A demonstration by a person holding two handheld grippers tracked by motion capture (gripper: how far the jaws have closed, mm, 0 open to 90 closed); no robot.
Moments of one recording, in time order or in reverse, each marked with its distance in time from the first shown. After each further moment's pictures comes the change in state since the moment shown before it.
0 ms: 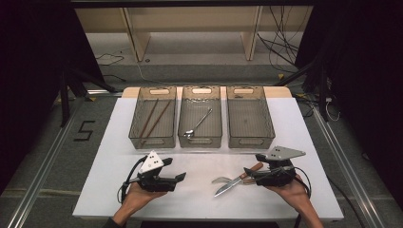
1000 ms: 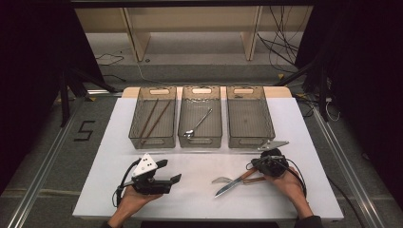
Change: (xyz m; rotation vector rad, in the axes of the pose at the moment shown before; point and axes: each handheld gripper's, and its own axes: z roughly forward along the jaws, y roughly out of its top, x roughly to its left) left arm 0.003 -0.009 -0.012 -0.032 0.016 -0.023; right arm -0.032 -0.010 0.045 0.260 -0.113 0.084
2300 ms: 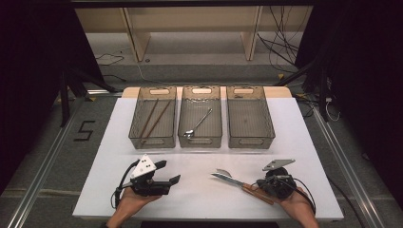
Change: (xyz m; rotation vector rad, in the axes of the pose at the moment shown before) left arm -0.002 -0.001 -0.005 0.002 0.004 0.003; right arm 0.033 -0.038 -0.031 0.103 0.032 0.028
